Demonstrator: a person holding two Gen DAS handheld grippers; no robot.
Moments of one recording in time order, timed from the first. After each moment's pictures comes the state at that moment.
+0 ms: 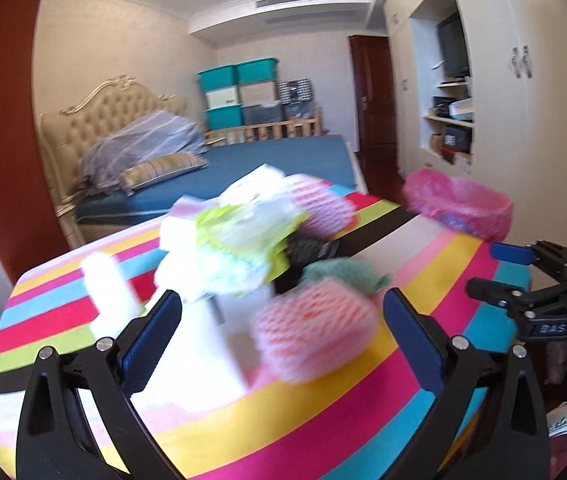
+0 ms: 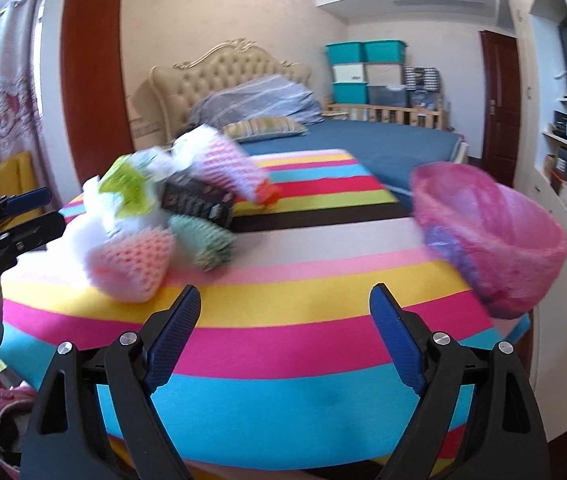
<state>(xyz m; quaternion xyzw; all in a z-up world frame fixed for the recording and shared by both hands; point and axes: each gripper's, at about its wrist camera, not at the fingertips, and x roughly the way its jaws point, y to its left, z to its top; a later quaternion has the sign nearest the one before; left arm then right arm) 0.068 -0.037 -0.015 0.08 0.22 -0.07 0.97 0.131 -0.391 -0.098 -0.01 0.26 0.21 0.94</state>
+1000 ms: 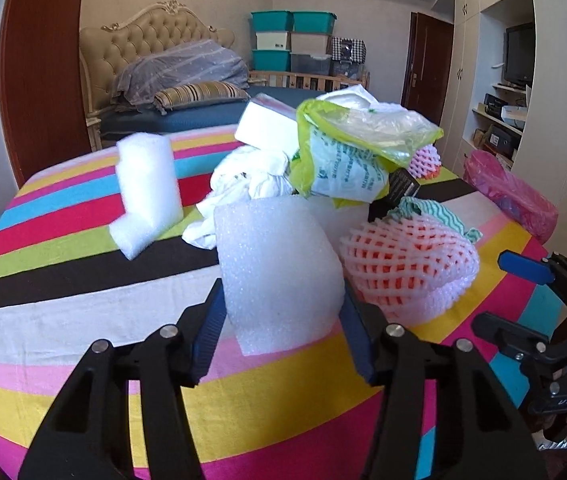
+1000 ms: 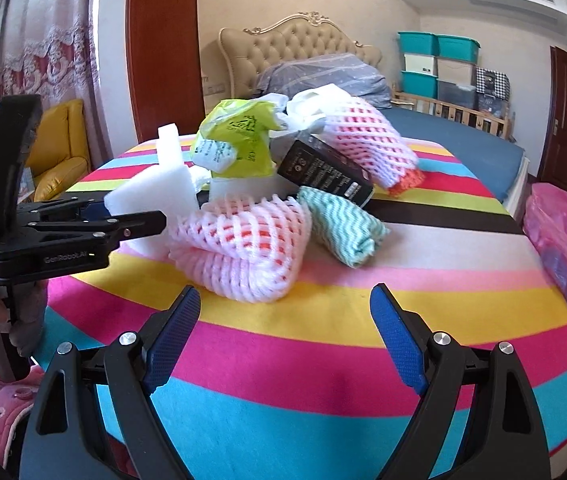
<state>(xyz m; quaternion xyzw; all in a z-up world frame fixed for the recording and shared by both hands) 0.091 0.026 -0.054 -0.01 0.31 -0.01 0.95 0.131 -0.299 -0.108 -0.07 0.28 0.30 0.91</state>
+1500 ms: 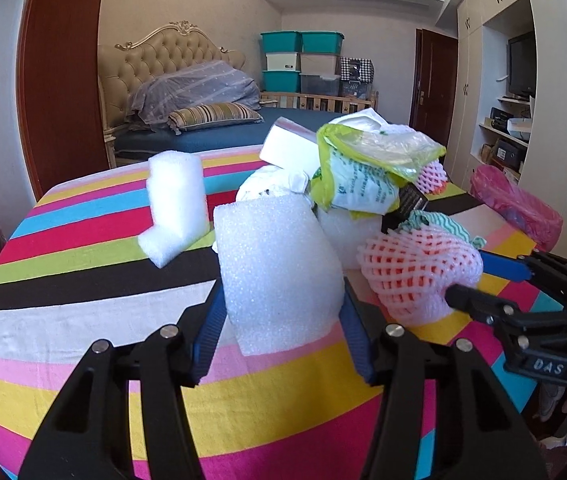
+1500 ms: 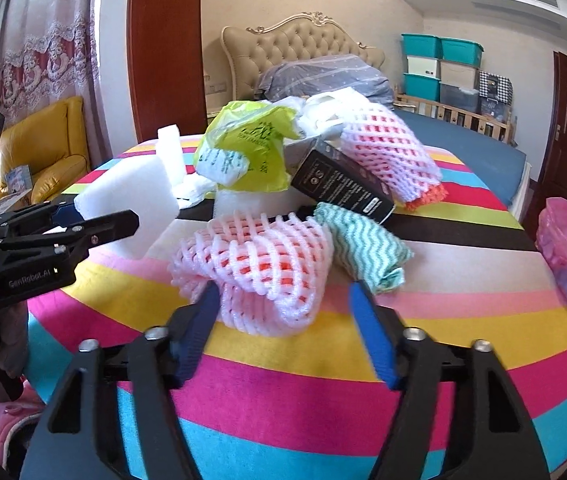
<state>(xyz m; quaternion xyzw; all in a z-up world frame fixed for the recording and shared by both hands) 0.070 0.034 -0.053 -0.01 0.28 0.01 0.96 0.141 -0.275 -0.107 -0.08 0.28 0.31 0.91</state>
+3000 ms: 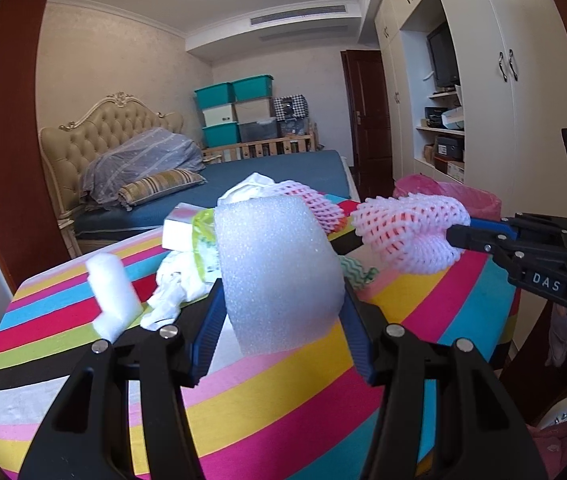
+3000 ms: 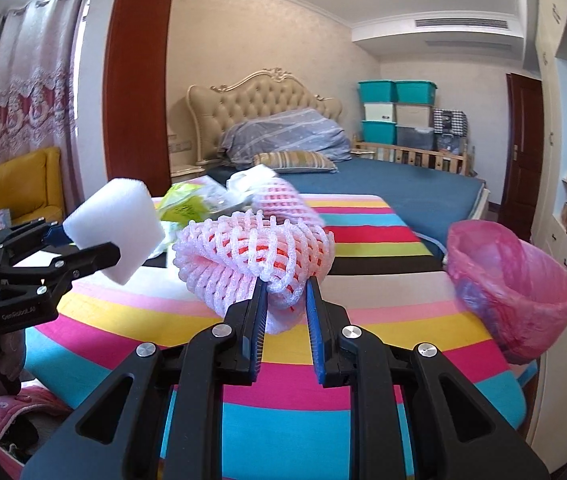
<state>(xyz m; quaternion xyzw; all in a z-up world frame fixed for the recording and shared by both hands) 0.043 -0.049 -0.020 0.09 0.19 -0.09 0.97 0.099 -0.380 -0.071 -0.03 0.18 0.23 0.96</state>
